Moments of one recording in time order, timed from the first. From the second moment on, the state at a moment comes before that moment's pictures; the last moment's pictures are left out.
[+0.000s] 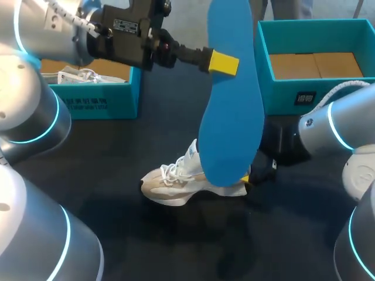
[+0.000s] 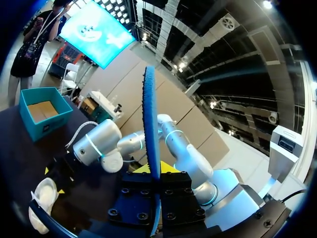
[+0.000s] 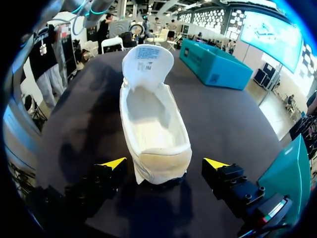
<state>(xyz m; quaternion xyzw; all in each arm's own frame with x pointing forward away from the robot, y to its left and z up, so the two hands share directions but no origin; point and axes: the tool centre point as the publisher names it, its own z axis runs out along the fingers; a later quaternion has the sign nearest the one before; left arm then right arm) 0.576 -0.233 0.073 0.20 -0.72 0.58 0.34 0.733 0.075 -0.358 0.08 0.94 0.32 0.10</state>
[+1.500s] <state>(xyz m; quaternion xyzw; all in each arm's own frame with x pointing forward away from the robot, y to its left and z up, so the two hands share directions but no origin) 0.564 -0.231 0.074 0.19 -0.70 0.59 0.34 0.734 0.084 -0.319 0.07 0.98 0.17 0.08</state>
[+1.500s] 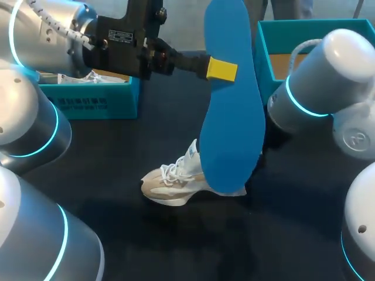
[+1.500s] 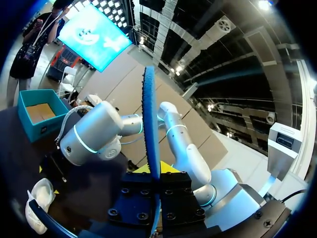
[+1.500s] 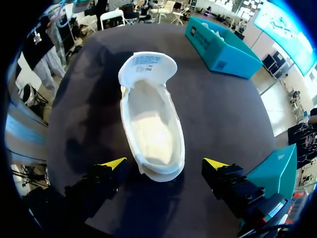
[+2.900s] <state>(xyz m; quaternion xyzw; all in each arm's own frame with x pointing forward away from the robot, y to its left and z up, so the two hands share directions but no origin) 0.564 -0.230 0.074 0.19 -0.70 0.59 0.34 0.738 0.108 -0.303 0.05 1.00 0.04 0.04</state>
